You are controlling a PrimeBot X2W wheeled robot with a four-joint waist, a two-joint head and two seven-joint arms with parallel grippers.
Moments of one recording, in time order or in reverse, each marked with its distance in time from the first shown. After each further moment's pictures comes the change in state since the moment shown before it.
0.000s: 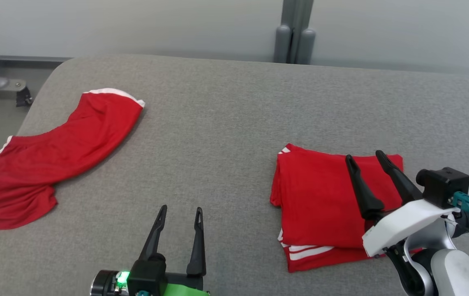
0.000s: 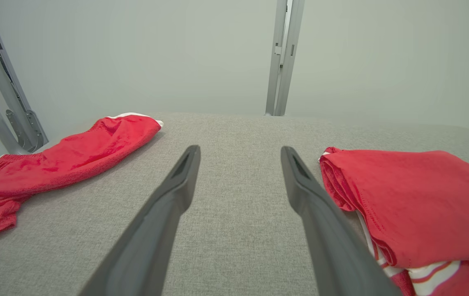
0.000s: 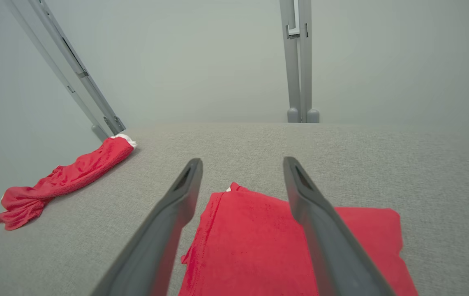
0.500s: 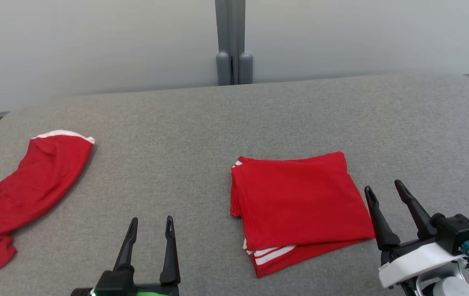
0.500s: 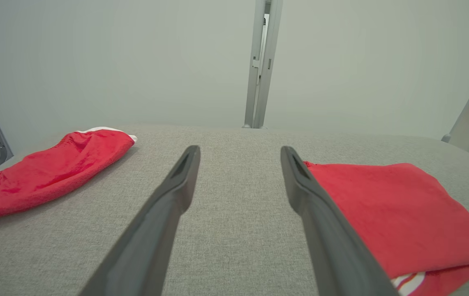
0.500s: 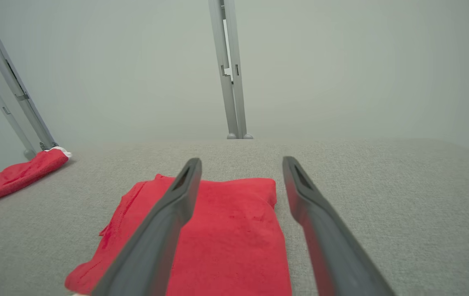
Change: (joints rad) left arm 0.068 0.000 0.122 -0.024 -0.038 -0.033 0.000; right arm 0.062 -0.157 0.075 0.243 0.023 0.000 -0.436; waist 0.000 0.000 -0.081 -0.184
